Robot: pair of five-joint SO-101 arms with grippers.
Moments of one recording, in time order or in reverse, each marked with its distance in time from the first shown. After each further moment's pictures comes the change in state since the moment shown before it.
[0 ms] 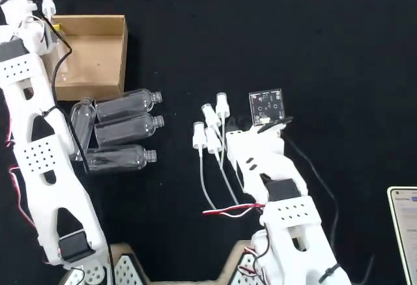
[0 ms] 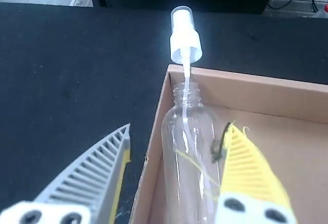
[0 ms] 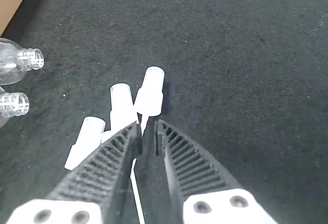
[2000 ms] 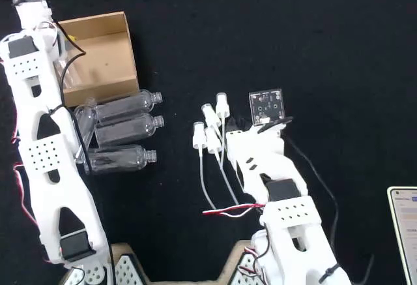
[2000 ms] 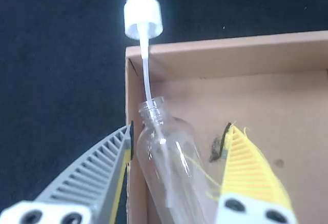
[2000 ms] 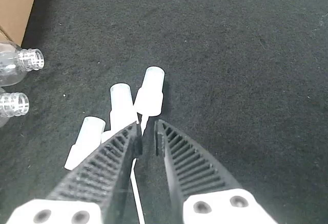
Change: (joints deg) left arm 2.5 -0.7 1.7 9.0 0.0; right arm 0.0 0.0 0.0 0.0 0.0
